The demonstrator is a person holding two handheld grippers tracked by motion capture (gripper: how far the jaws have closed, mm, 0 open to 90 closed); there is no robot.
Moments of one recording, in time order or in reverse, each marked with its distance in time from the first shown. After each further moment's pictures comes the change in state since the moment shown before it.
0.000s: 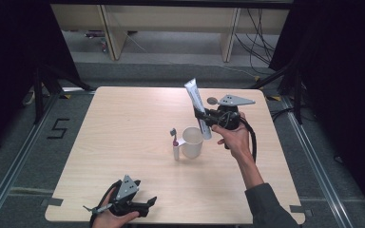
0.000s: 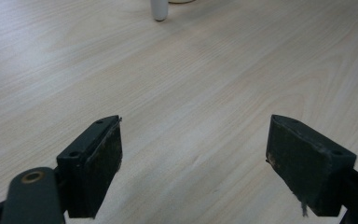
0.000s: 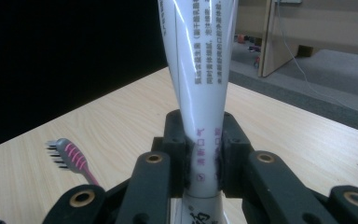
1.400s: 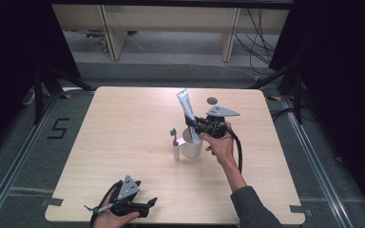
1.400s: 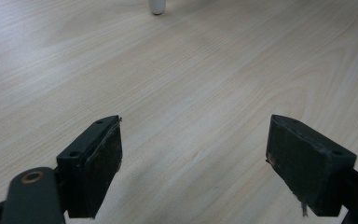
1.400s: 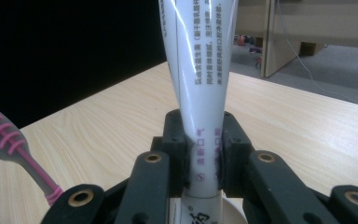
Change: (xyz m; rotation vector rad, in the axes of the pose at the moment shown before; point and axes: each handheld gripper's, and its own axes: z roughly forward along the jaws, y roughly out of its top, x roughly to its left) left arm -0.001 -0.002 0.003 0.010 -0.011 0.002; right arm -0.004 -0.049 0.047 -0.043 0.010 0.034
